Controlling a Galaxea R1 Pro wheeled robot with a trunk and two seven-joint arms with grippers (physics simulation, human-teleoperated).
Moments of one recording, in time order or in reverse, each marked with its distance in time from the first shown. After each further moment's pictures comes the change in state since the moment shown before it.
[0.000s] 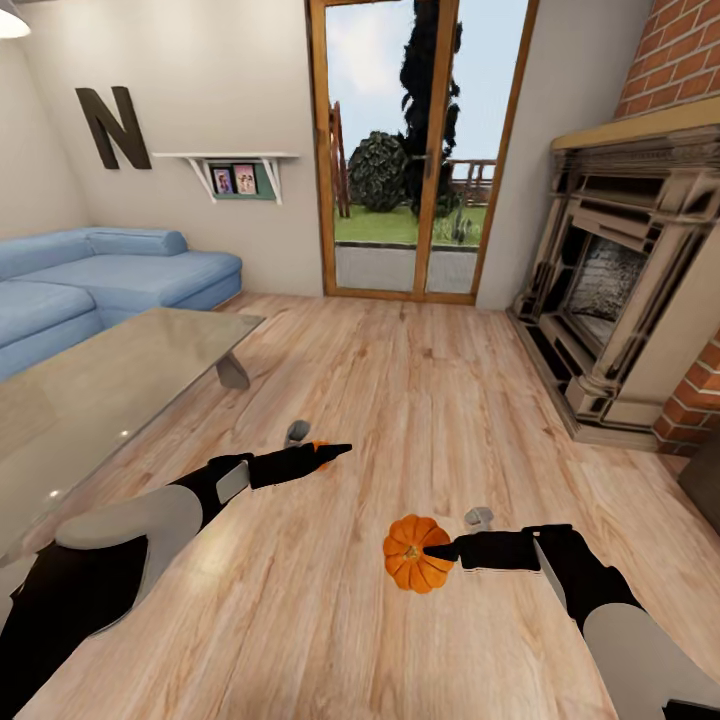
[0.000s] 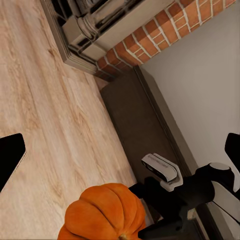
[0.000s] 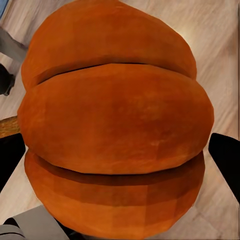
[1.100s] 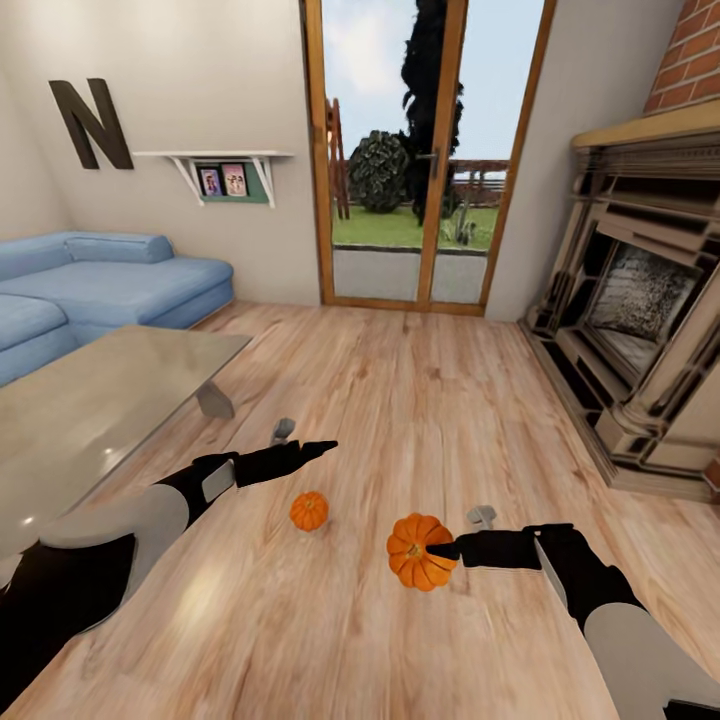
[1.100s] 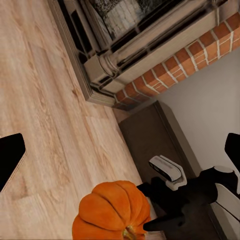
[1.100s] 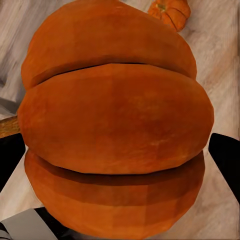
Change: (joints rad) left arm -0.002 0.043 0.008 0.011 0.000 0.000 -0.030; right arm 0.000 -0.003 0.000 -0.006 0.002 -0.002 -0.040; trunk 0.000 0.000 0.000
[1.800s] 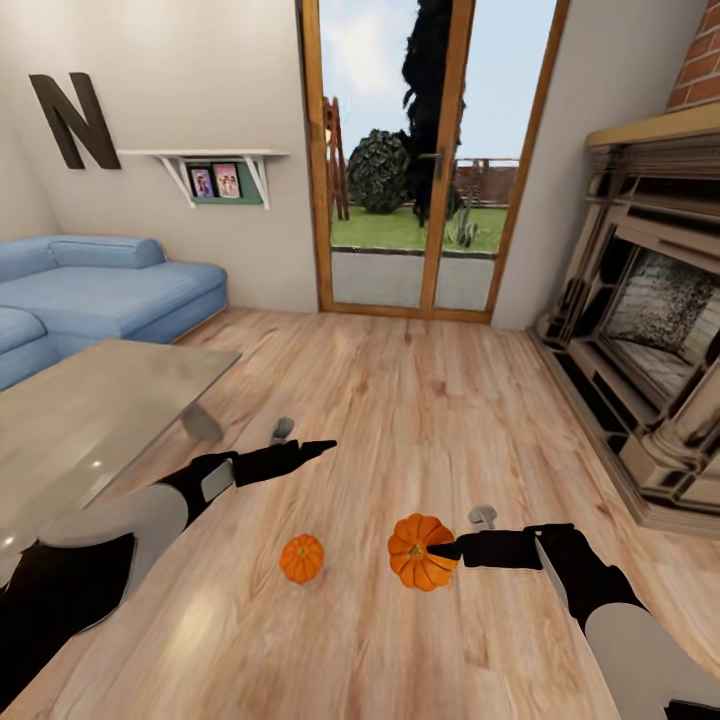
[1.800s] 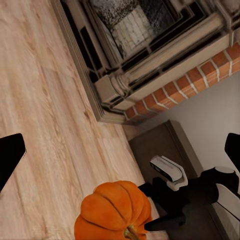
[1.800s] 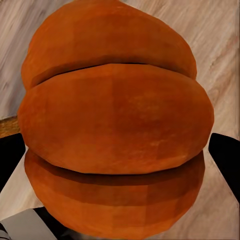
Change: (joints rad) left arm -0.002 0.002 -0.001 0.003 0.000 0.000 0.000; right arm 0.000 -0.002 0.000 0.001 0.000 -0.001 -0.002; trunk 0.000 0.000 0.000
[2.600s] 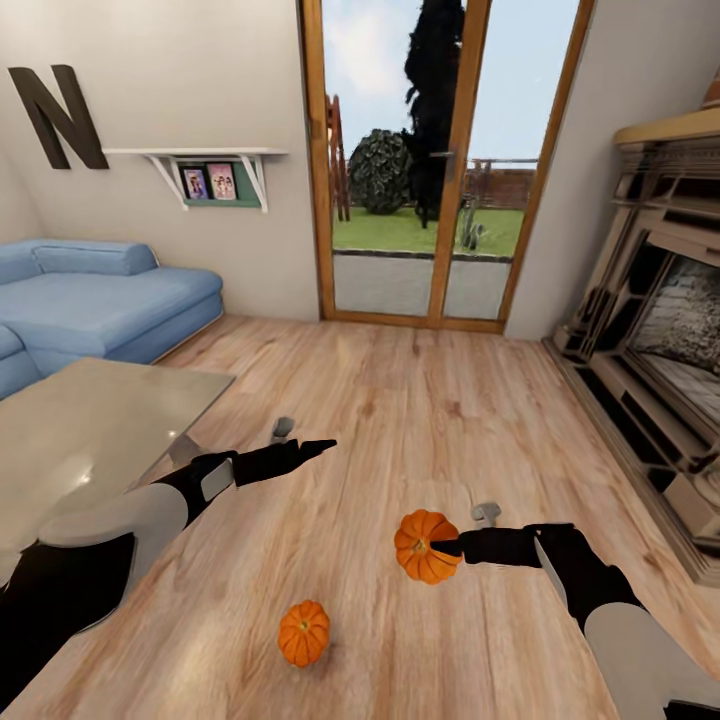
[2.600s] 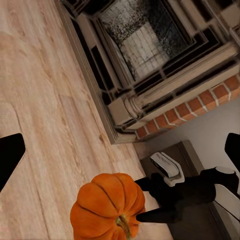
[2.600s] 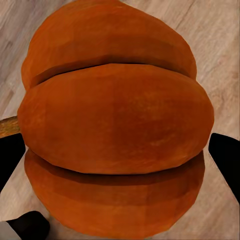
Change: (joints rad) left arm -0.002 0.000 0.001 0.000 0.000 0.000 -0.002; right arm 0.000 0.002 0.000 -0.004 -0.003 -0.037 -0.093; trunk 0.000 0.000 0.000
